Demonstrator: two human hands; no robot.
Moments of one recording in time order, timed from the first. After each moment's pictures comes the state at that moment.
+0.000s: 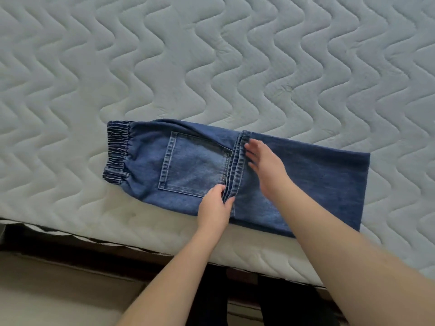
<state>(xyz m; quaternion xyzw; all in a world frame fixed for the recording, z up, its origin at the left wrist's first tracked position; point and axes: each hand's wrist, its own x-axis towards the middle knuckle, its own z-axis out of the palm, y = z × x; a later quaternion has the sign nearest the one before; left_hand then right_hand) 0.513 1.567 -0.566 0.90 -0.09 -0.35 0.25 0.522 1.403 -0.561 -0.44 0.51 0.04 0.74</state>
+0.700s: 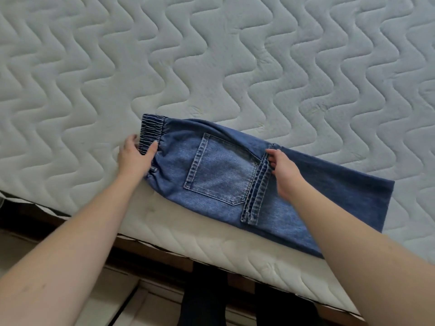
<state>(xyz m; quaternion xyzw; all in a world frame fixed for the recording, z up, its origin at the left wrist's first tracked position) 0.730 1.724 -0.582 0.95 0.09 -0.20 0.23 0.558 1.413 -0.582 -0.51 0.56 0.11 0.64</state>
